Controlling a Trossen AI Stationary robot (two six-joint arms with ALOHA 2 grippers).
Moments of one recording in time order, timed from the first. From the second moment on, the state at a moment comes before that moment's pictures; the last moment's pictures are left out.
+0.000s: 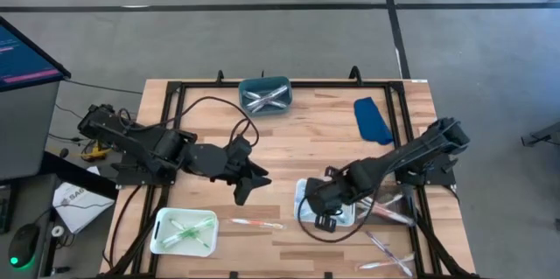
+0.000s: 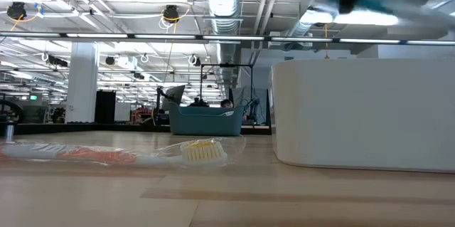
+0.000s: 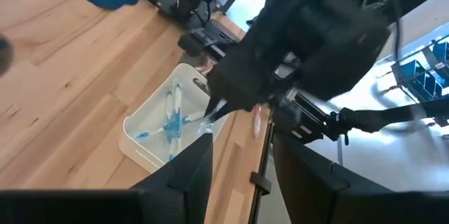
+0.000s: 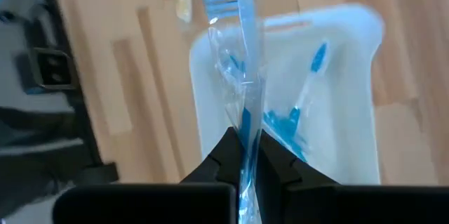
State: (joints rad) left arm -0.40 1.38 1.43 -0.55 -0.31 -0.84; right arm 0.44 1.71 1.47 -0.99 0.05 0.70
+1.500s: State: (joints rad) left arm -0.43 1.38 1.43 -0.55 -0.37 -0.85; right arm 0.37 1.79 1.19 -0.83 -0.01 0.85
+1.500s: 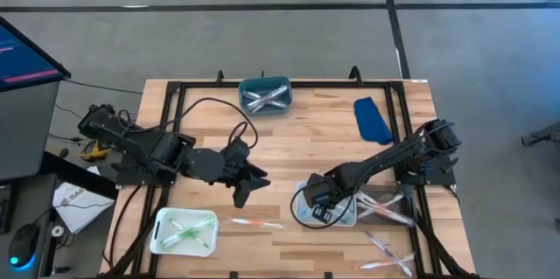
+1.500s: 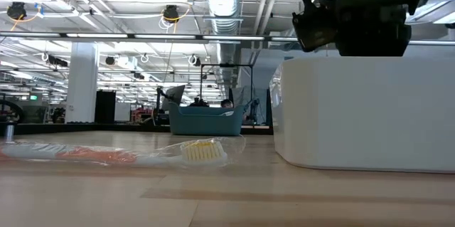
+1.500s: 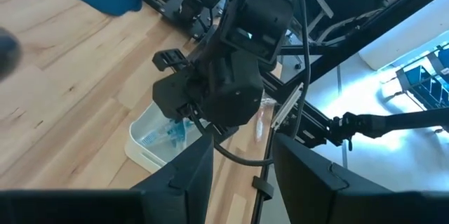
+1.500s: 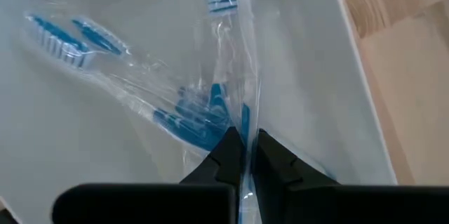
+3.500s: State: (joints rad) left arm -0.43 1.38 1.43 -0.55 -0.46 -0.78; right arm 0.34 1.30 1.26 -0.54 -0.13 0.75
